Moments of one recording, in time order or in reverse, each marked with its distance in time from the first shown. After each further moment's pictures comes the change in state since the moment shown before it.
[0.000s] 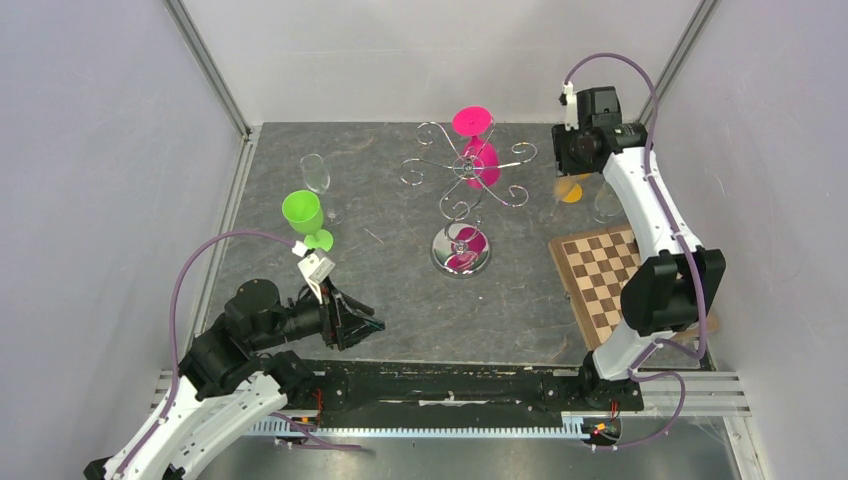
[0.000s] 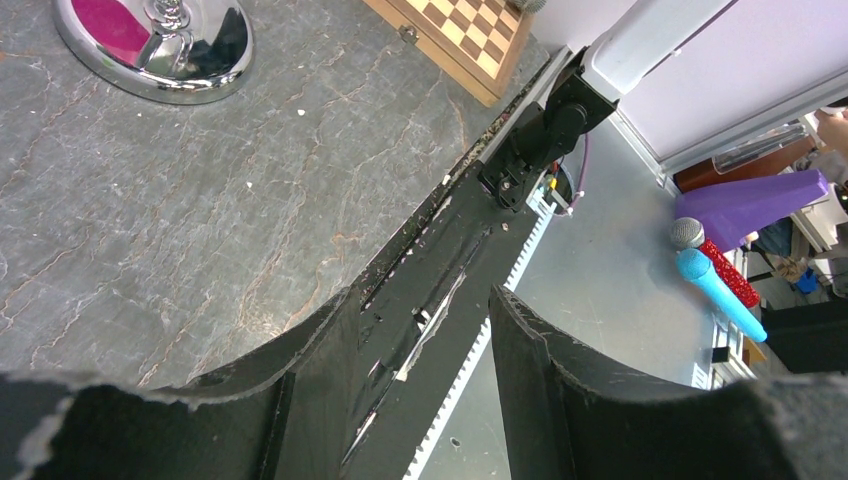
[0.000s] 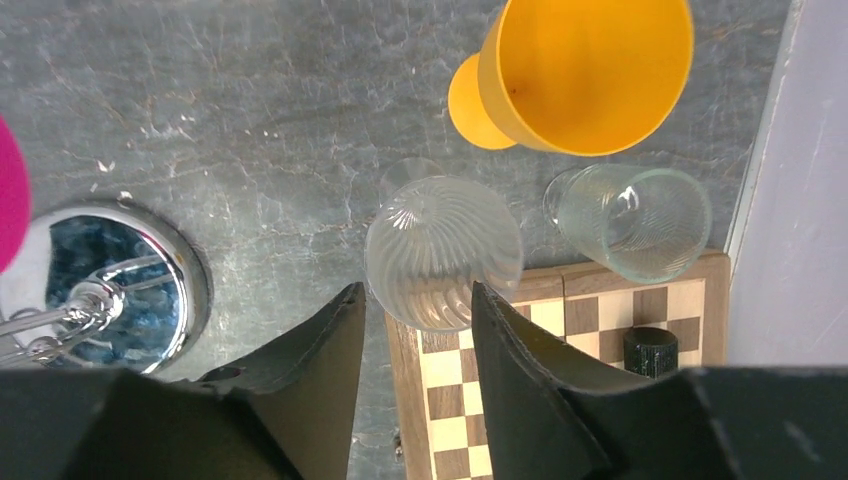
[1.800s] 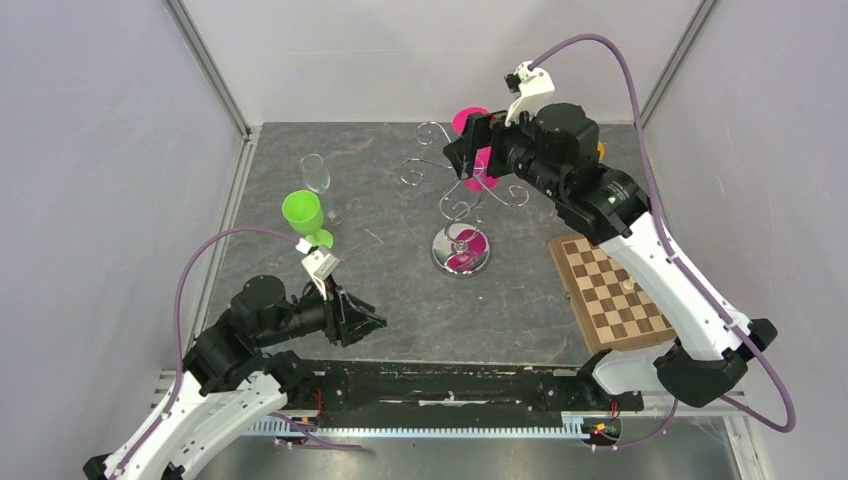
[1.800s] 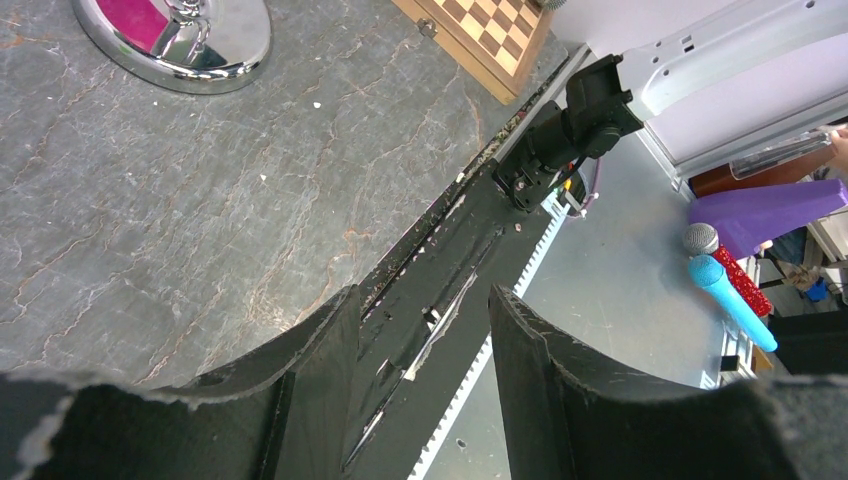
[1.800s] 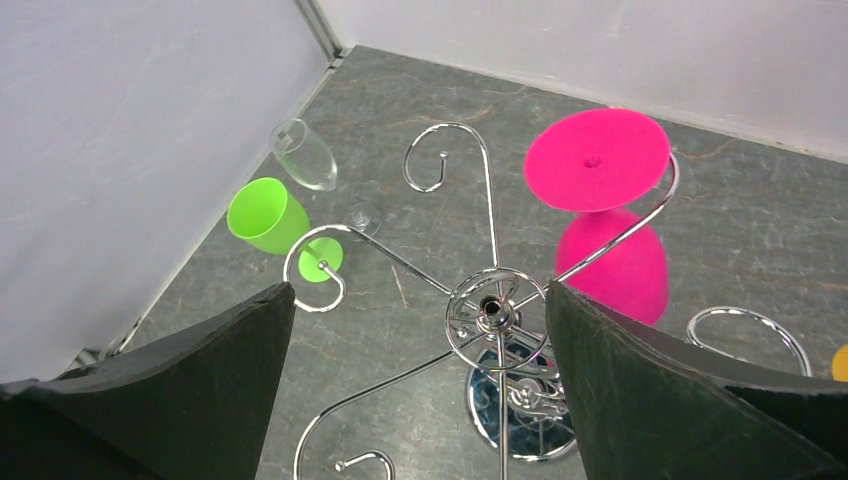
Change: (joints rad) left arm 0.000 0.035 0.000 0.000 -0.025 0.000; right arm 0.573 -0.351 0.007 0.337 -0.013 0.333
